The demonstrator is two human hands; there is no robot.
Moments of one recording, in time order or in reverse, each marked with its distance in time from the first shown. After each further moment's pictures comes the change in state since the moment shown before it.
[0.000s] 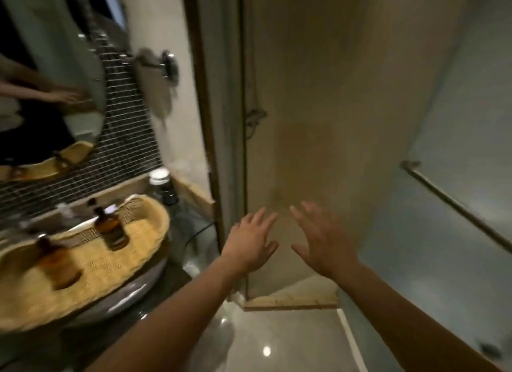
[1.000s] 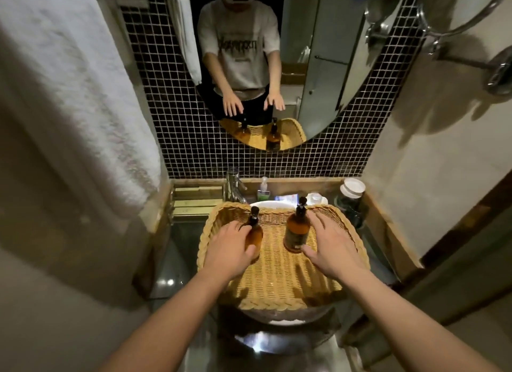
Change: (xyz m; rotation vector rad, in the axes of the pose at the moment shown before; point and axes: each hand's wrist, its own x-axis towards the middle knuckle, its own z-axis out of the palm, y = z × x) left_hand -0.218 -0.426 -0.051 -0.023 0.148 -1.005; right_hand 0.284 -0.407 0.175 0.290 -0.177 -0.471
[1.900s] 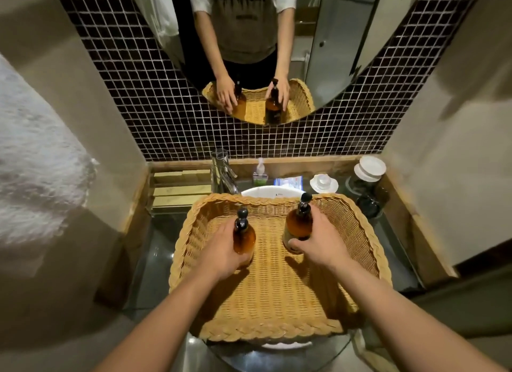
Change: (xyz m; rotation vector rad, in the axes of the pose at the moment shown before) left_hand 0.076 -0.021 0.071 -0.358 -0.203 -0.201; right_hand 0.086 0.032 0.096 0.413 -0.265 0.226
